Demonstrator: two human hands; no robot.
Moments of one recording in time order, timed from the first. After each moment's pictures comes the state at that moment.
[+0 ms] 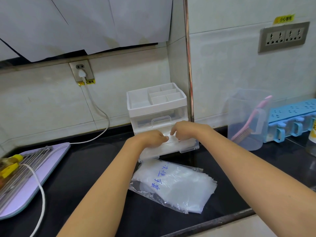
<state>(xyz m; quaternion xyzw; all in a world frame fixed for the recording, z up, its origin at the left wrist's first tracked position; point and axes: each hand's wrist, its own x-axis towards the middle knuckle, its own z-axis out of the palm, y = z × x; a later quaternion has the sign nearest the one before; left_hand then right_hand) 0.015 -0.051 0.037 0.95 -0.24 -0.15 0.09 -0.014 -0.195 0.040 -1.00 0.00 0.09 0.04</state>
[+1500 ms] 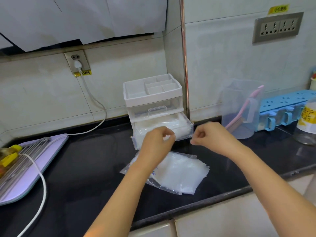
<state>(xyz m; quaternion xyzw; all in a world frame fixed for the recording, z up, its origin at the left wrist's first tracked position) -0.076 -0.051 0.001 0.88 -0.26 0.08 0.39 -0.128 -0.233 0.003 -0.94 0.05 -0.13 0.30</state>
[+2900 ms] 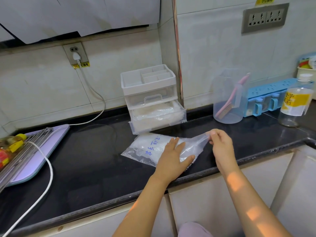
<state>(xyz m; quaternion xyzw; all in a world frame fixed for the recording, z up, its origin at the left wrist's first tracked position) -0.121 -0.071 -0.105 0.91 -0.33 0.02 0.25 -0.170 -0.232 -0.096 -0.65 0.19 -0.33 0.66</state>
